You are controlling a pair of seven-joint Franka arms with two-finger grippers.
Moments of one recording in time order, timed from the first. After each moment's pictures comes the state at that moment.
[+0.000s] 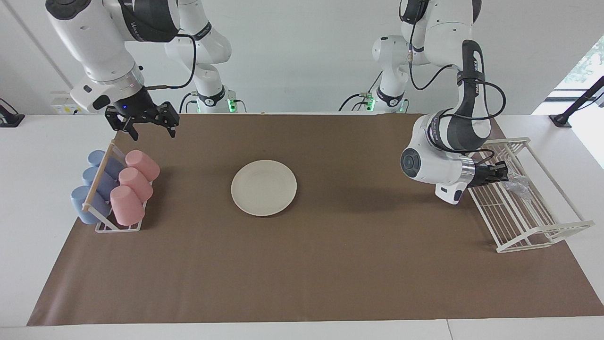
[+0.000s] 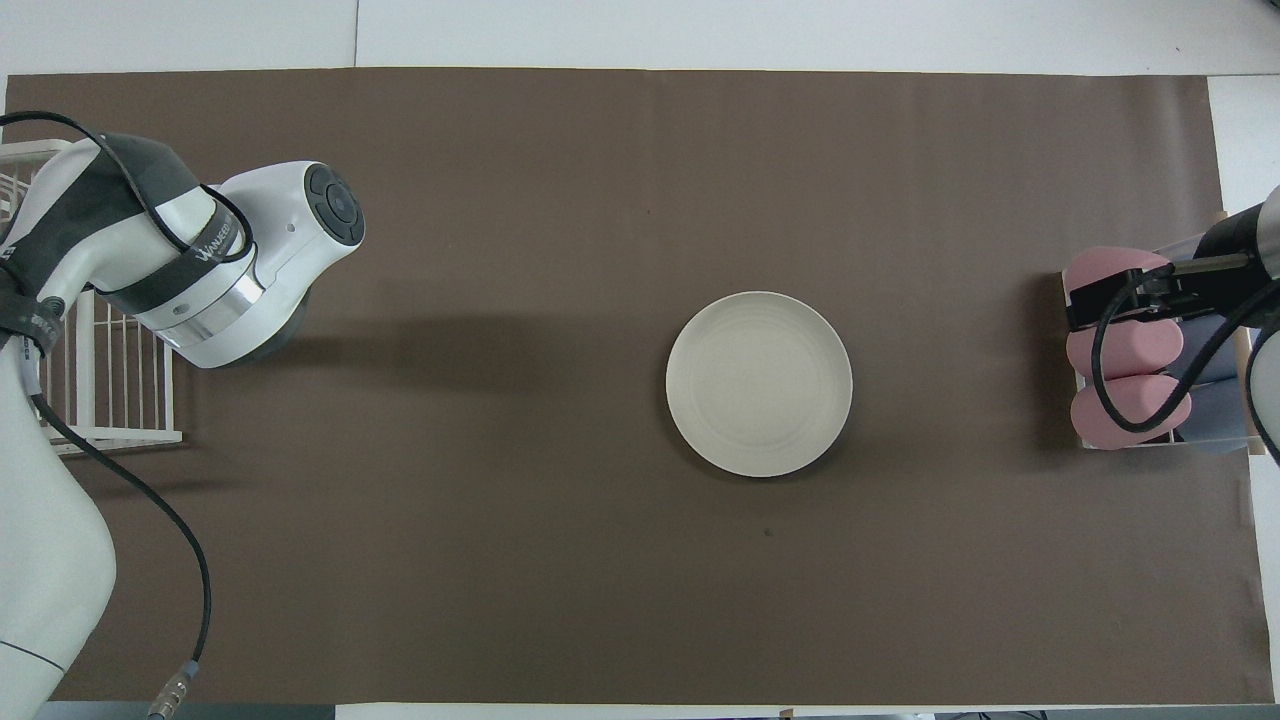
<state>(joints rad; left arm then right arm) -0.14 0.37 -0.13 -1.75 1.15 1.54 -0.47 -0.05 -0.01 0.06 -1.65 0.00 1.59 -0.06</state>
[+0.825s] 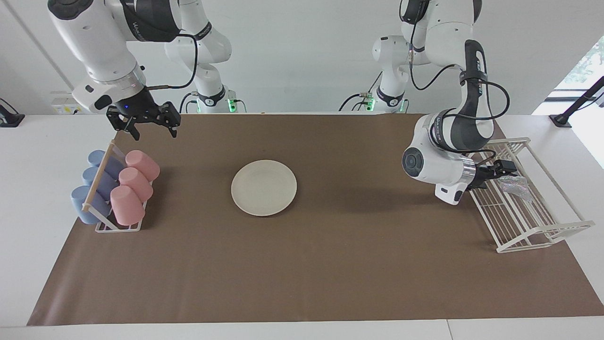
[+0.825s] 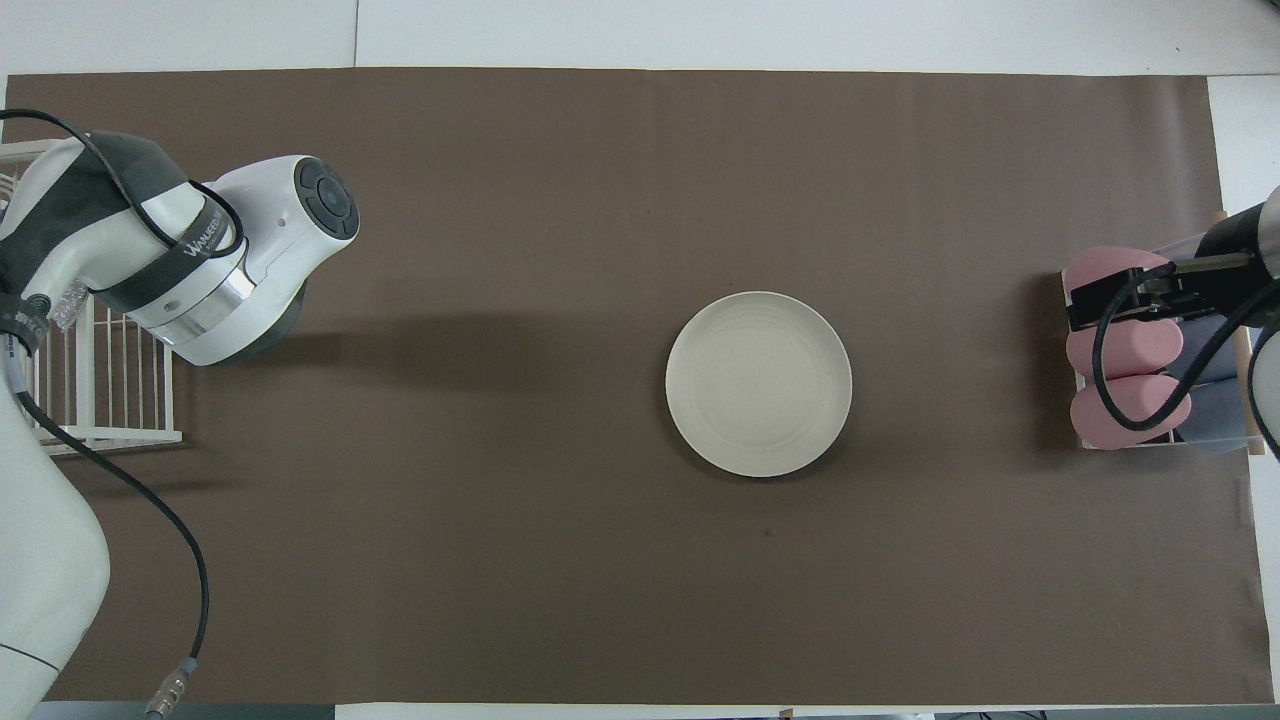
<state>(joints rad) -0.14 0.37 -0.12 -1.73 1.08 1.57 -0.47 0.03 -0.01 -0.02 -1.65 0.00 1.59 -0.06</state>
